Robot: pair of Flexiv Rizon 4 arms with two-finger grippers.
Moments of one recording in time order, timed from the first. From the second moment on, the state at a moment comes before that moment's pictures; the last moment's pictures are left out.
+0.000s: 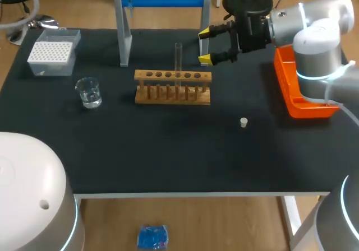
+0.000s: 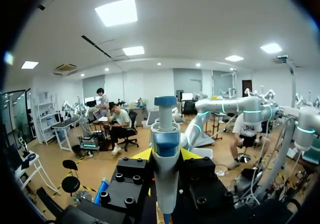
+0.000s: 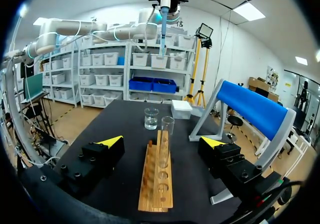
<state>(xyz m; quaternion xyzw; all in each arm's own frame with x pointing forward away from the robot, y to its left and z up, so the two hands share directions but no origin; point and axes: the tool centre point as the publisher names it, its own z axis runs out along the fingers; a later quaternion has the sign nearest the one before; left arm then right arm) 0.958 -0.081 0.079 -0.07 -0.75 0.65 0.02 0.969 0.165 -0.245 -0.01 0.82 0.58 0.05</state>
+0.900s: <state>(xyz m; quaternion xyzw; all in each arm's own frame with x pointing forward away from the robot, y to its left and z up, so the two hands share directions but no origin) 0.973 -0.165 0.059 -0.08 -0.72 0.68 0.07 0.969 0.165 -0.245 -0.01 0.82 0.58 0.05</state>
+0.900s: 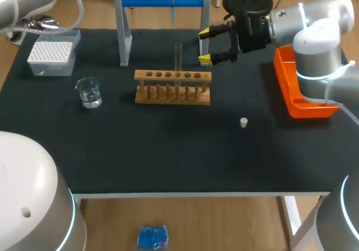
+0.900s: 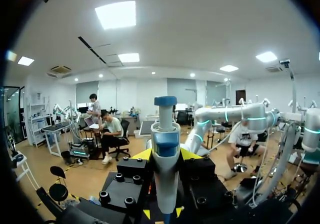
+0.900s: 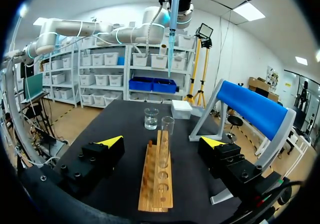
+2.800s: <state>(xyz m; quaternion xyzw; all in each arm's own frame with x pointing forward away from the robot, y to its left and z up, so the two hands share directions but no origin) 0.977 -0.186 0.039 -0.06 -0.71 0.69 0.10 0.969 0.166 -0.245 -0.01 0.82 0.58 0.05</state>
